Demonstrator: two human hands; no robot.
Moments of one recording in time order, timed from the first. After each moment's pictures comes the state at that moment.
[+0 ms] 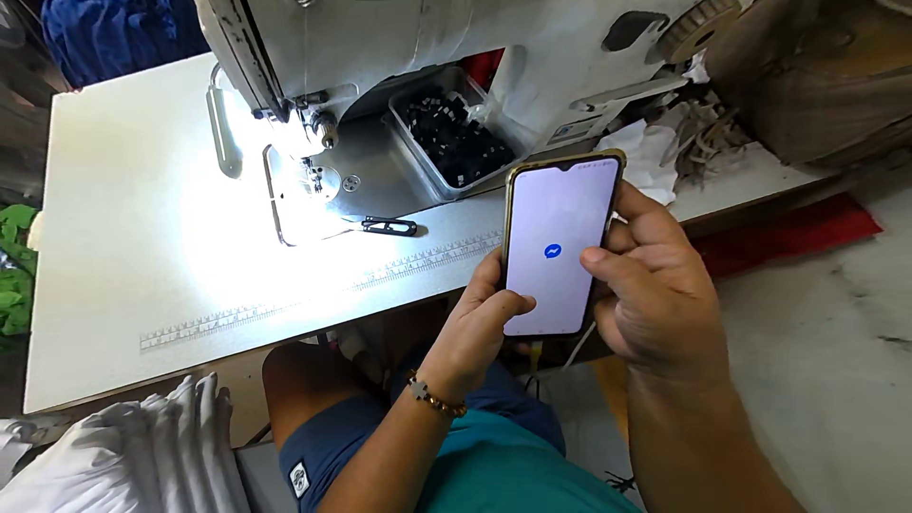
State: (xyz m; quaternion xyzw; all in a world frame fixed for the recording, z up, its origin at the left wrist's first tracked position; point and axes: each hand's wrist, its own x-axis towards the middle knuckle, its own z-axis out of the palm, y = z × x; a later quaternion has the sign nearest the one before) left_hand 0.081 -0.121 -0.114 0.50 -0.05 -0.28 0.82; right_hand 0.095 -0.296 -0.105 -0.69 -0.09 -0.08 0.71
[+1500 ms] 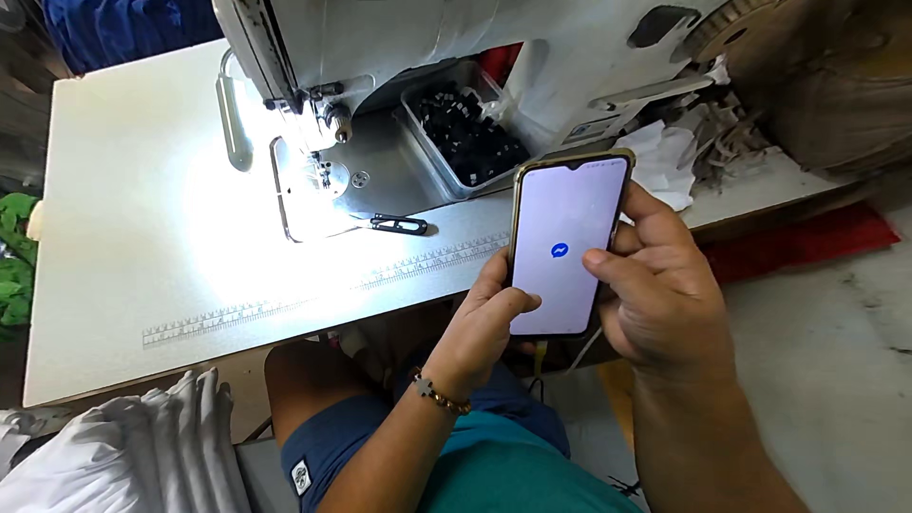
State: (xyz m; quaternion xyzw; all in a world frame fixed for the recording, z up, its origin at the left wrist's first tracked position) left_hand 0.094 -0.122 -0.117 0.48 -0.03 -0.27 0.83; right_hand 0.101 -0.291 -0.107 -0.71 -0.08 -0.07 0.70
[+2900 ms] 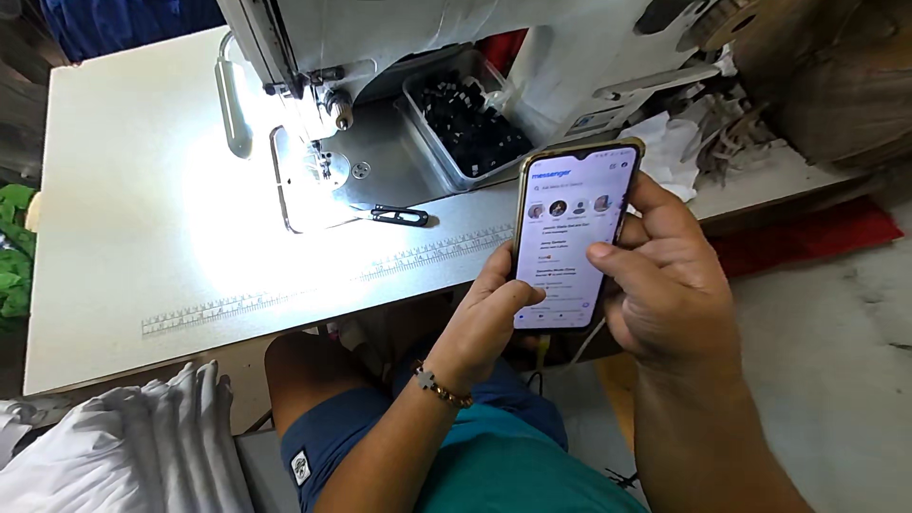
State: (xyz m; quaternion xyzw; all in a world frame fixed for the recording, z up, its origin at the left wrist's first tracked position) left_hand 0.089 -0.121 -0.113 0.48 -0.04 -0.28 0.83; right_hand 0.098 -0.292 -0.105 -0.71 -0.09 -0.07 0.70
